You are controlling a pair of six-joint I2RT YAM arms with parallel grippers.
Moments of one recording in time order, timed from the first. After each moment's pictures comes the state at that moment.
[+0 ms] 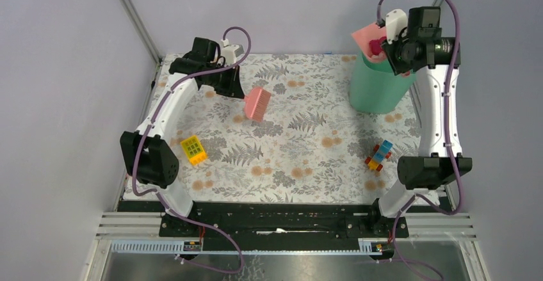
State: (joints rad) left arm -0.23 1.71 1.69 -0.90 0.52 0.03; right arm 0.01 1.65 2.11 -1.23 0.04 -0.51
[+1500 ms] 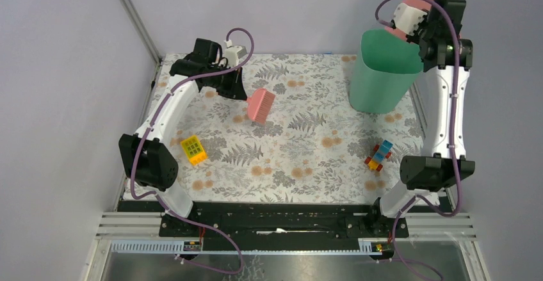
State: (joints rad) left arm -0.25 1.68 1.67 -0.90 0.55 0.05; right arm -0.10 1.69 2.13 -0.90 0.37 -1.35
